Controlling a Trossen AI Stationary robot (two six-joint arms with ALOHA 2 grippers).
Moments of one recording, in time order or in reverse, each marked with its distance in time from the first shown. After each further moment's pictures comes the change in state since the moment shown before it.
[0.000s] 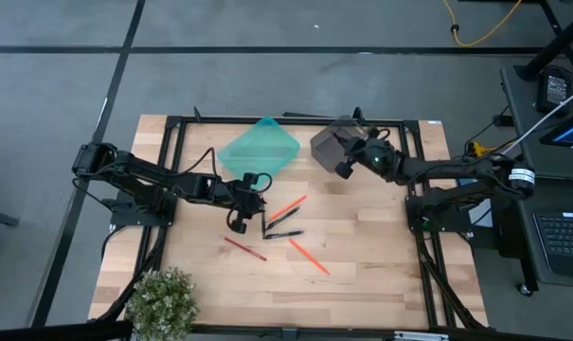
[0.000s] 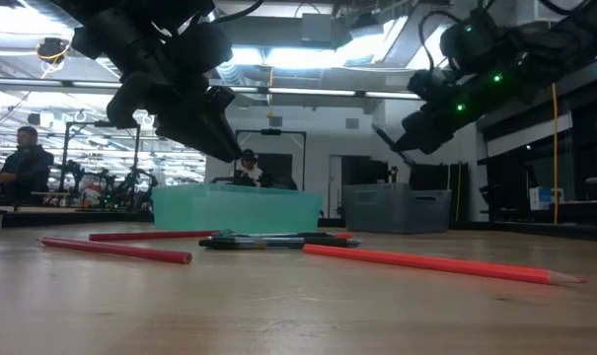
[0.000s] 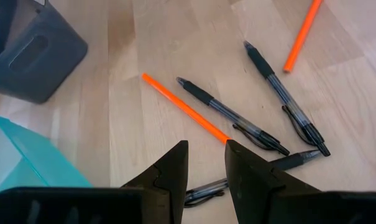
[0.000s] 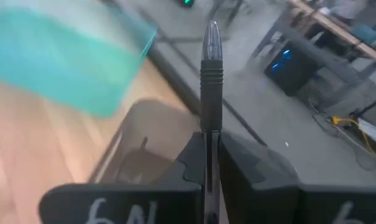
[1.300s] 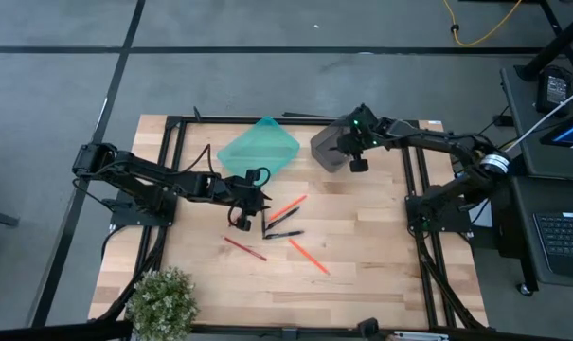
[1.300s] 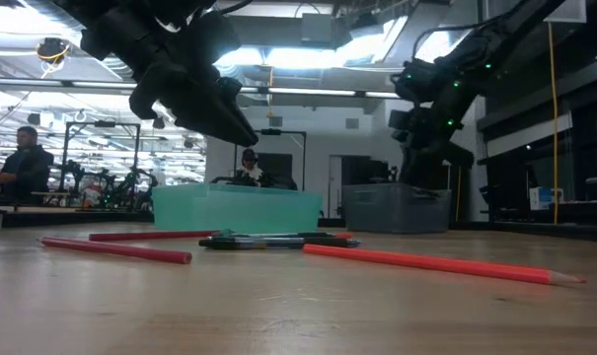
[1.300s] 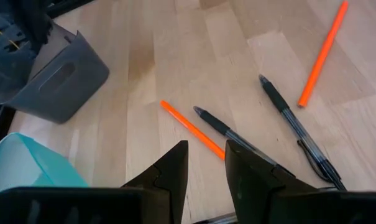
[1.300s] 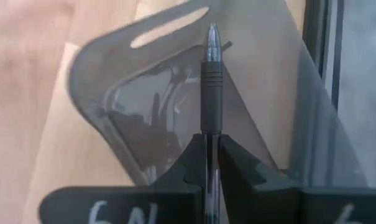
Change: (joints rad) left arm 0.019 0.000 0.000 0.106 0.000 -0.007; right arm -0.294 0.271 0.409 -0.729 -0.521 -0.650
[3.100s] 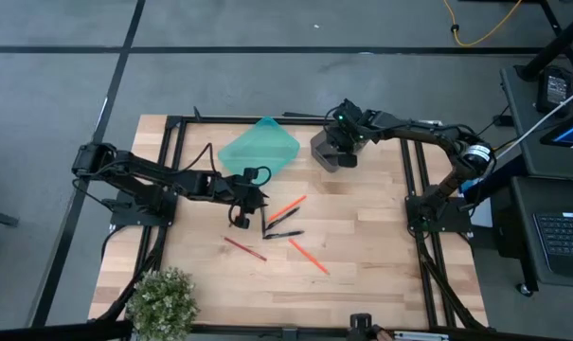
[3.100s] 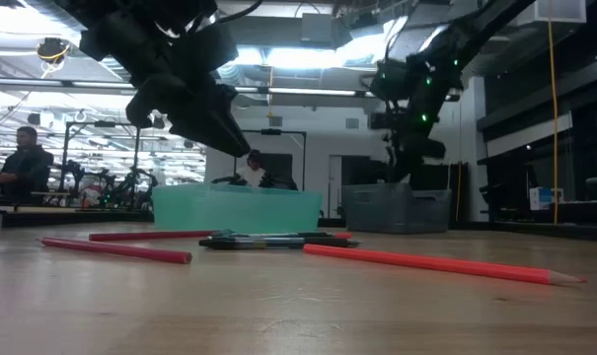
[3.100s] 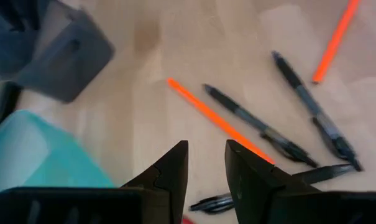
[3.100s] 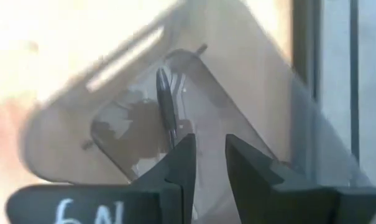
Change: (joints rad) left arm 0.019 -0.008 0.000 -0.066 -0.032 0.008; right arm 0.053 0.135 0.204 -0.149 0.095 0.239
